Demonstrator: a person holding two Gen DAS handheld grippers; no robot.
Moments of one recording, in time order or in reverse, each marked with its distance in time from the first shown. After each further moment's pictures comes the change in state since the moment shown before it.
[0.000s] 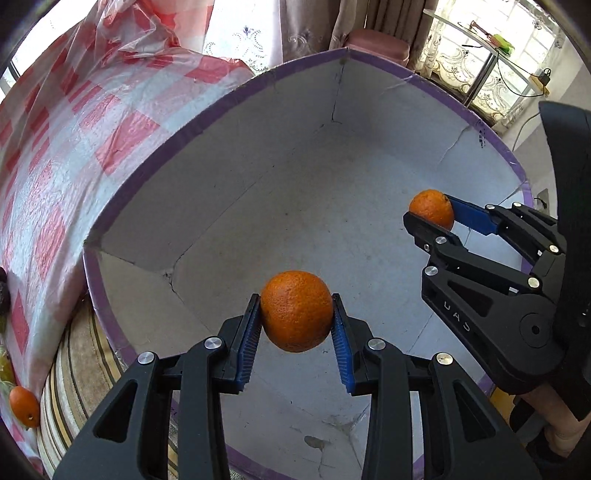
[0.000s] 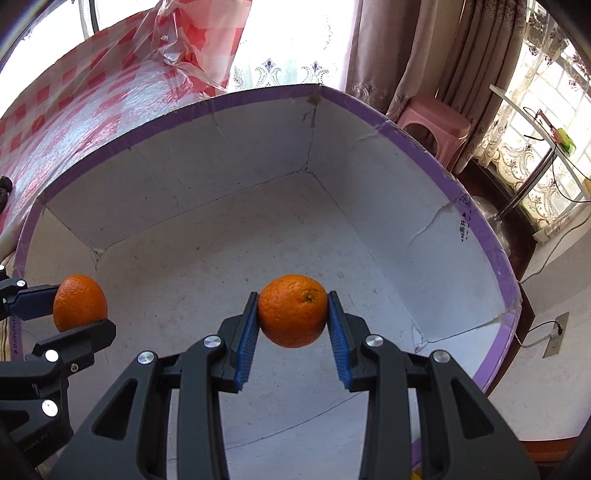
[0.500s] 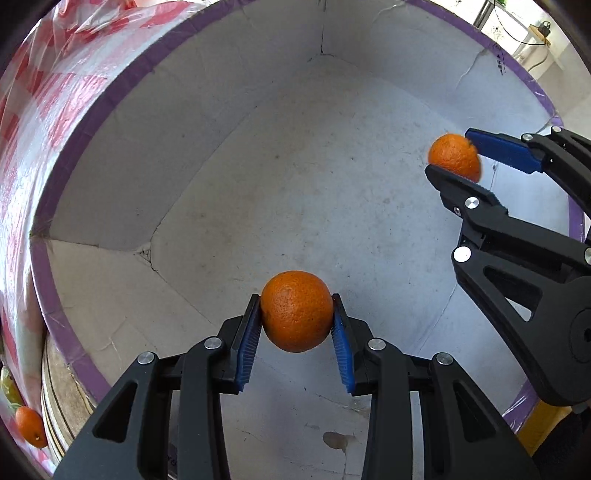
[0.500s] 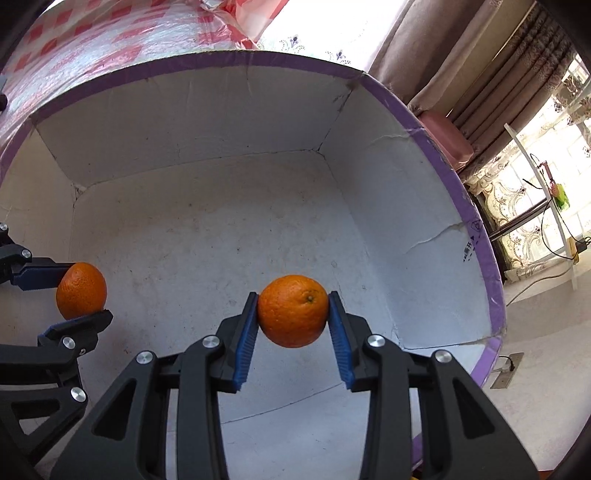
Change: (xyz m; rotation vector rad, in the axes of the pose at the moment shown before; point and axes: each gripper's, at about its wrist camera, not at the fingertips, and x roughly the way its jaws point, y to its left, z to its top) left arm 0.045 -0.019 -0.012 0.108 0.170 0.026; right arm 0.016 0.032 -0.004 -0.209 0.087 -0.131
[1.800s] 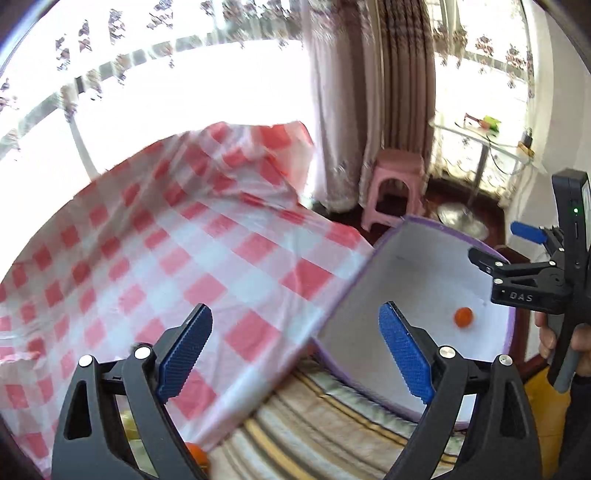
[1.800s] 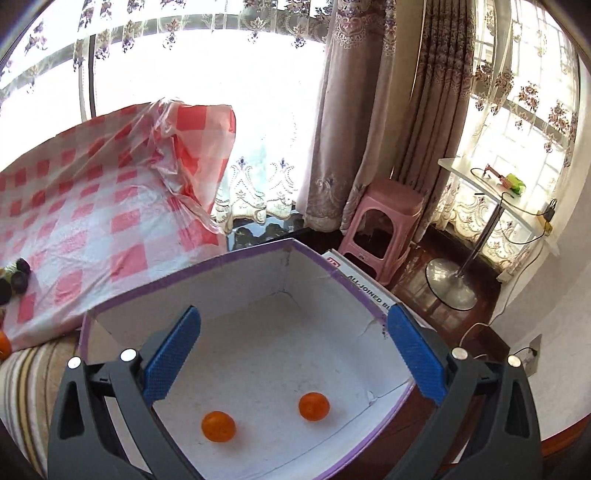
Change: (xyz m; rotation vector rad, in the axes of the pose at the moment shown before) left arm -0.230 0.137 -0.085 -0.075 -0.717 0.175; right arm -0.152 -0.059 0.027 0.362 -0.419 0.082
